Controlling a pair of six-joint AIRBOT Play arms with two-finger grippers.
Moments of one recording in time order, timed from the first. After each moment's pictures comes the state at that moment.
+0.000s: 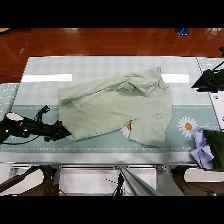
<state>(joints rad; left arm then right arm) 0.30 -1.24 0.43 0.84 -1.17 -1.18 -0.45 -1.54 1.56 -1.11 1.63 1.31</state>
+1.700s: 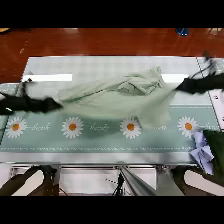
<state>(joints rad) 0.26 -1.00 0.87 0.79 -1.24 -1.13 -0.30 -1.23 1.23 -0.93 1.24 1.21</state>
